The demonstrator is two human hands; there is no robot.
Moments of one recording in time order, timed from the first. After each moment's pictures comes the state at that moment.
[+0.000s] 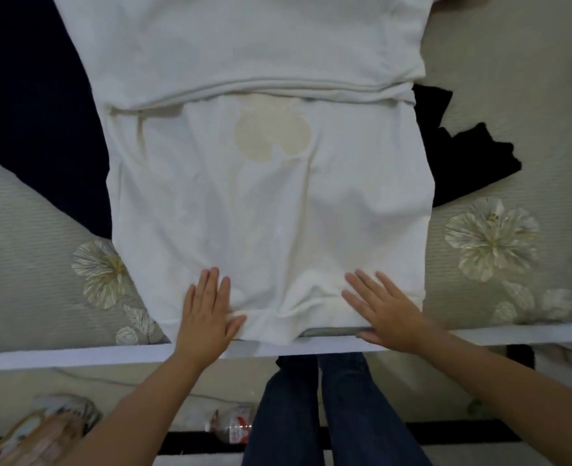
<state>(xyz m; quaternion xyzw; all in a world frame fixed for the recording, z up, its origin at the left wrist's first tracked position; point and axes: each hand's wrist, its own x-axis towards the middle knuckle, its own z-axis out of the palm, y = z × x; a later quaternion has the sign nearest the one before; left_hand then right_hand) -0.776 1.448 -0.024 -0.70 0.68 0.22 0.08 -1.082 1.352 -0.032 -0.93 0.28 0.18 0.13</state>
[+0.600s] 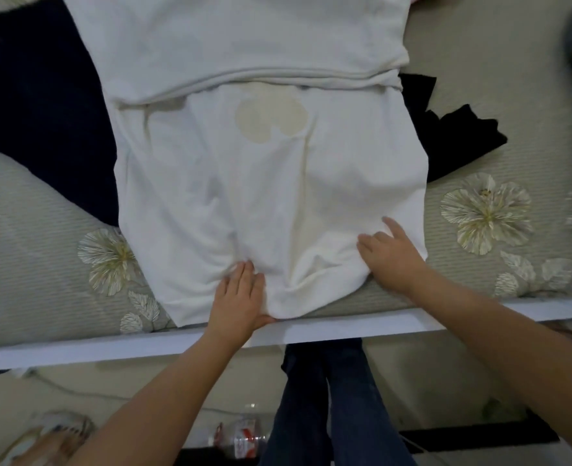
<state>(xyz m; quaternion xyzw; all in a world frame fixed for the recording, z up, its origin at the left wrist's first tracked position) -0.814 1.443 -0.012 -0.61 0.75 0.20 0.18 -1.055 1.326 -0.008 -0.91 0.34 0.24 0.01</state>
